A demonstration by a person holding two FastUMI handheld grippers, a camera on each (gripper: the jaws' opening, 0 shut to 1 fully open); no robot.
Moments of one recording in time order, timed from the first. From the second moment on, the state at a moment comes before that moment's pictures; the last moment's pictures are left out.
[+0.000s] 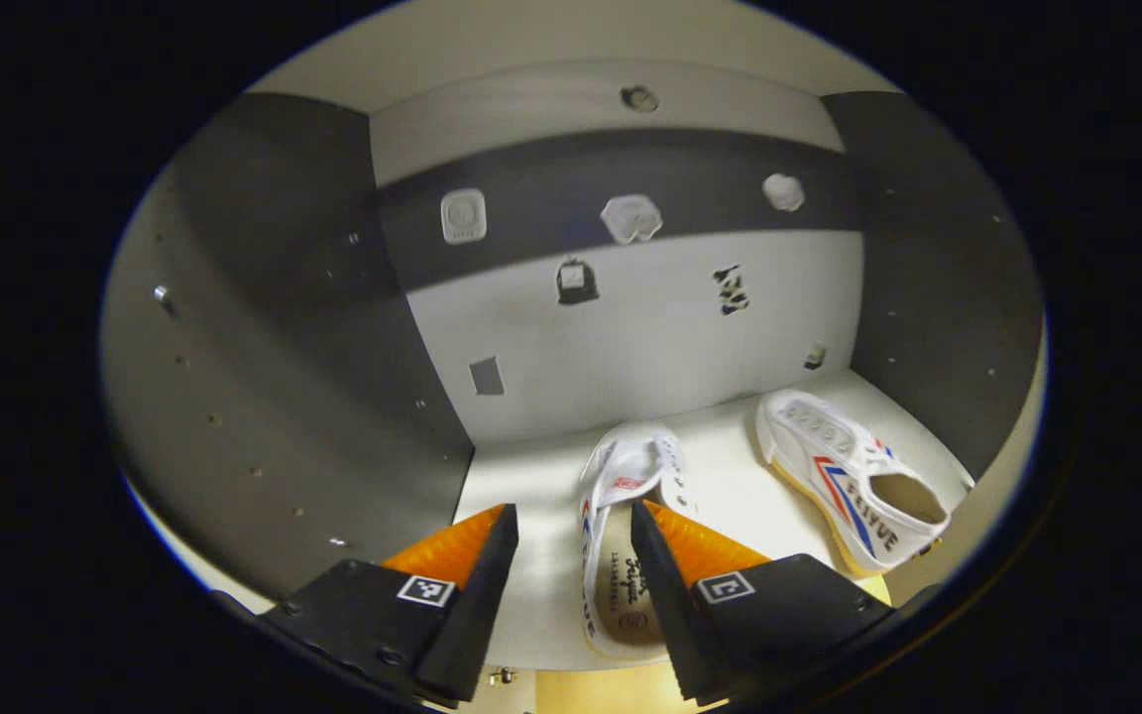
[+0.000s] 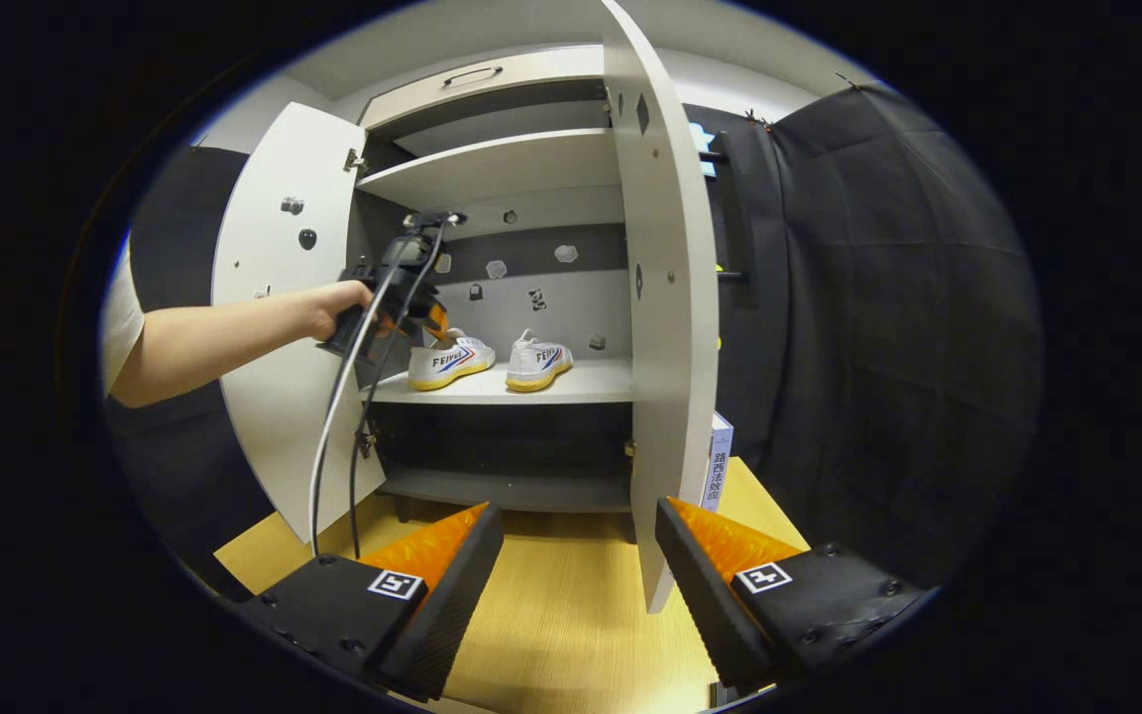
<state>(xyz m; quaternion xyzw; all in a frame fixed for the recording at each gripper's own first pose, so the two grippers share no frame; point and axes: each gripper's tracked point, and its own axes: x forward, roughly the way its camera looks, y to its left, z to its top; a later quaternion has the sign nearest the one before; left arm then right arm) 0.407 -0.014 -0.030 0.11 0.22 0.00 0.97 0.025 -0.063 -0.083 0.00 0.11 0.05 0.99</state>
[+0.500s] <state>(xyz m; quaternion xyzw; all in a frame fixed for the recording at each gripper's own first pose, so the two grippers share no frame) 0.225 -0.075 0.037 0.06 0.06 -0.07 0.99 0.007 -0.085 -0.049 0.00 0.09 0.01 1.00</state>
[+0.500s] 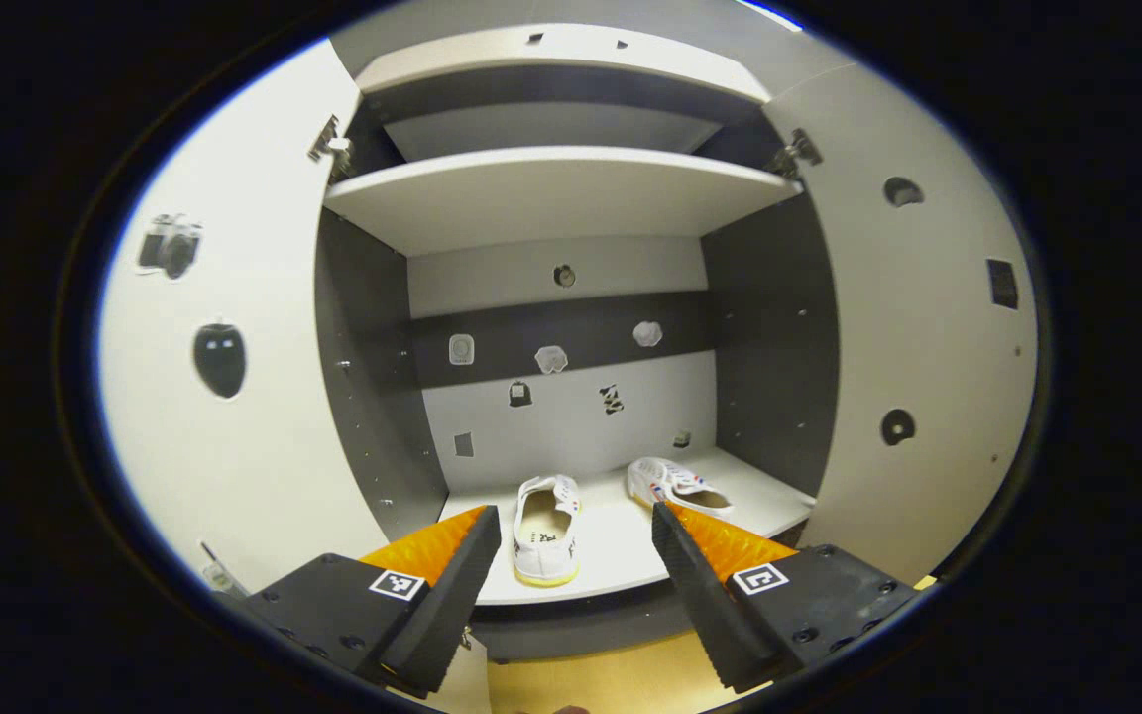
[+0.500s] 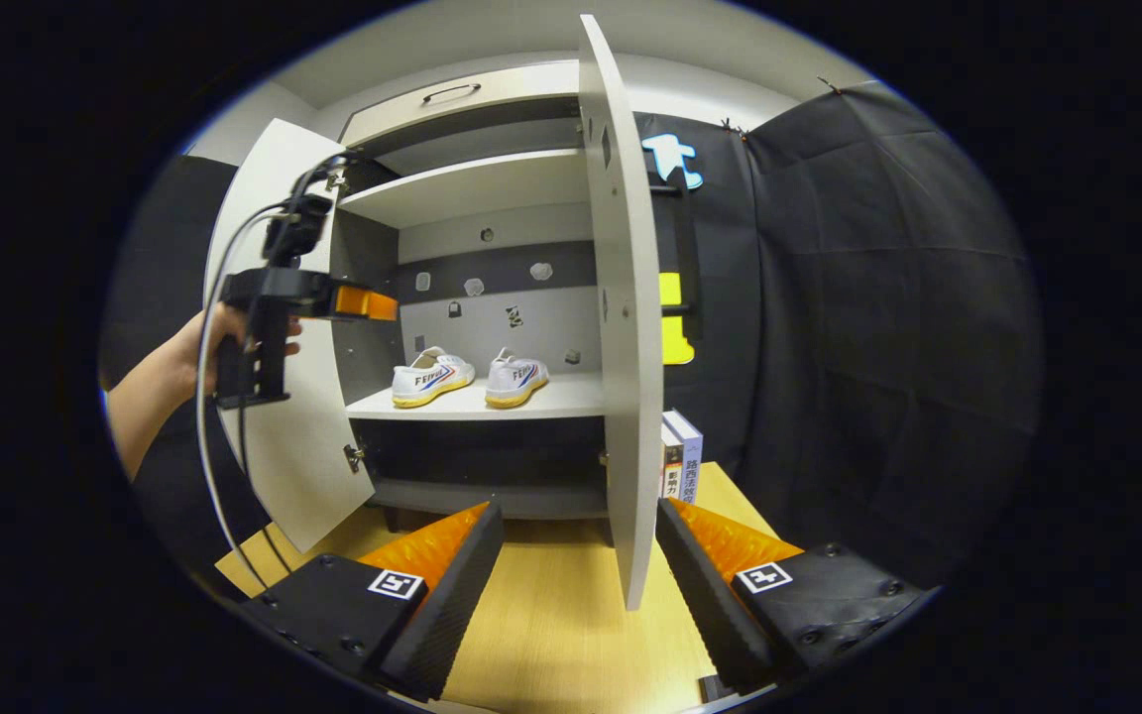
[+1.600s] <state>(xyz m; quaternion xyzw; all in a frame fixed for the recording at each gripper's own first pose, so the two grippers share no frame) 0.053 -0.093 -0.103 -0.09 0.13 -0.05 0.99 0.109 -0.229 0.102 0.01 -0.02 -0.06 1.00</state>
